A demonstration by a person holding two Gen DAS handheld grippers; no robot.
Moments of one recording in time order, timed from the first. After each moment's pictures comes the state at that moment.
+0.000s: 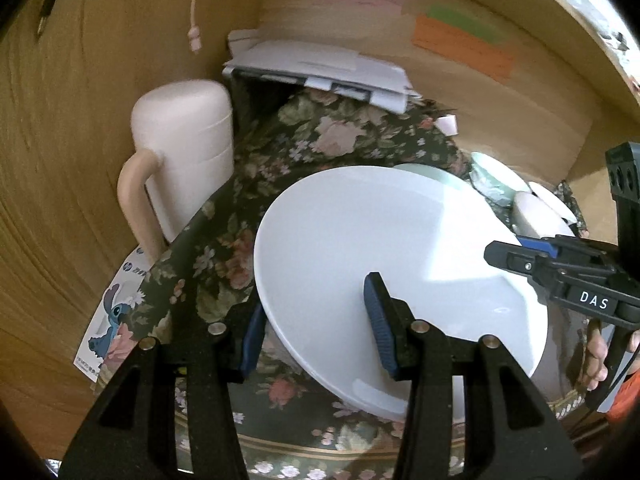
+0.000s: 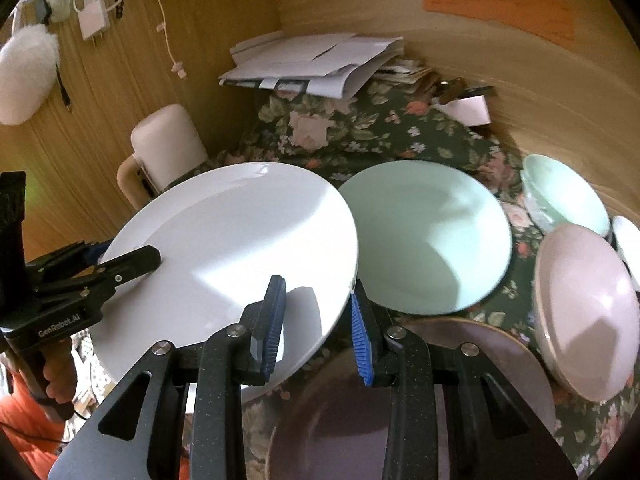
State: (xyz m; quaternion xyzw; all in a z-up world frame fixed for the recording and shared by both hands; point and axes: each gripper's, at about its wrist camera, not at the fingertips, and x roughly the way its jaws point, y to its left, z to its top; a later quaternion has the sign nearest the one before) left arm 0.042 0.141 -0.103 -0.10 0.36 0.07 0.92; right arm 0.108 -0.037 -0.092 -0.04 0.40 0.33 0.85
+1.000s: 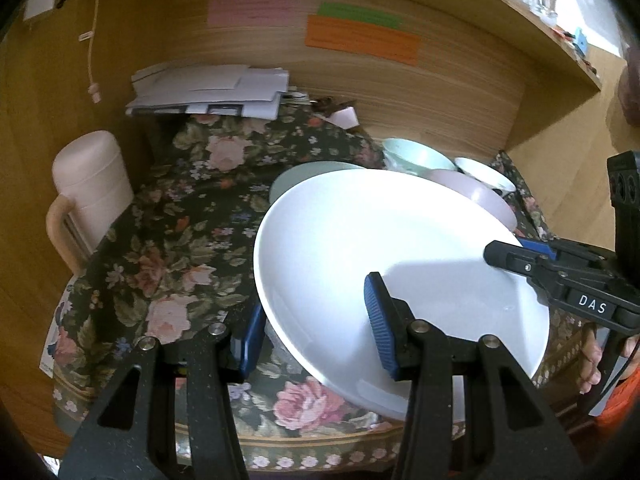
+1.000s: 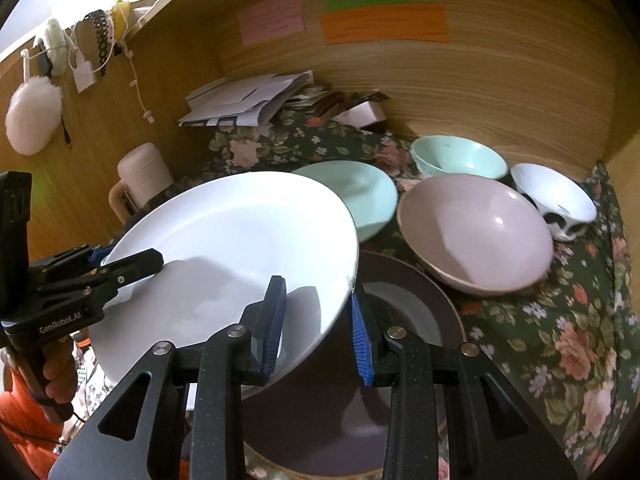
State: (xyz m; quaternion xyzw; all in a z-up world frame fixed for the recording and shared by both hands) left arm 0.039 0.051 -0.081 -0.06 0.35 -0.02 0.93; right arm 0.057 -0.138 -0.083 0.01 0.37 0.26 0.89
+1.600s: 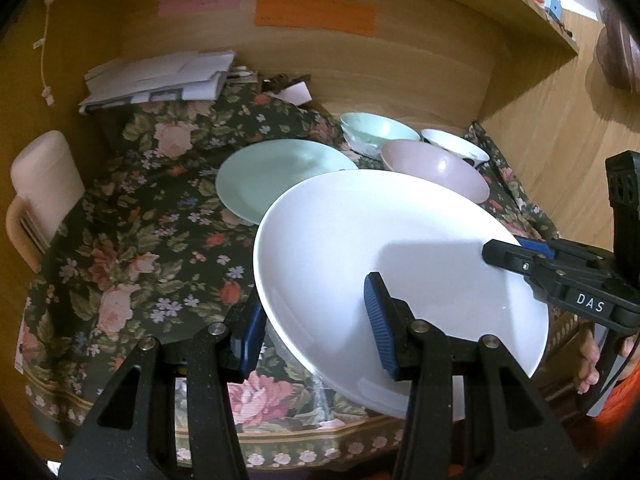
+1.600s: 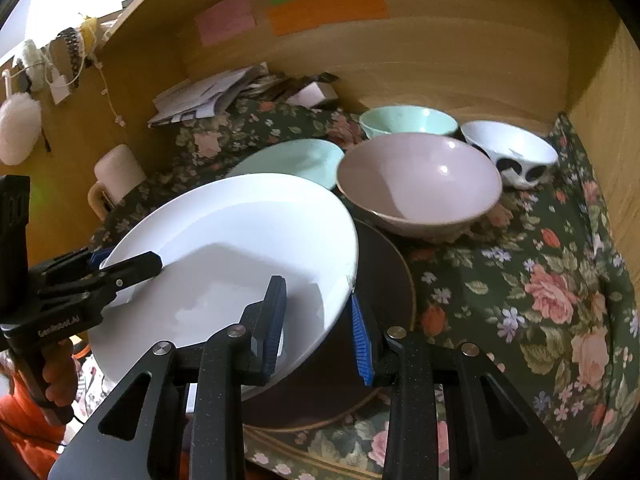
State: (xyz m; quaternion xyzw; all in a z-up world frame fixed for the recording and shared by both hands) left arm 0.047 0.007 -0.097 -0.04 0.38 -0.06 0.92; right arm 0.043 -0.181 -0.107 0.04 0.39 0.22 0.89
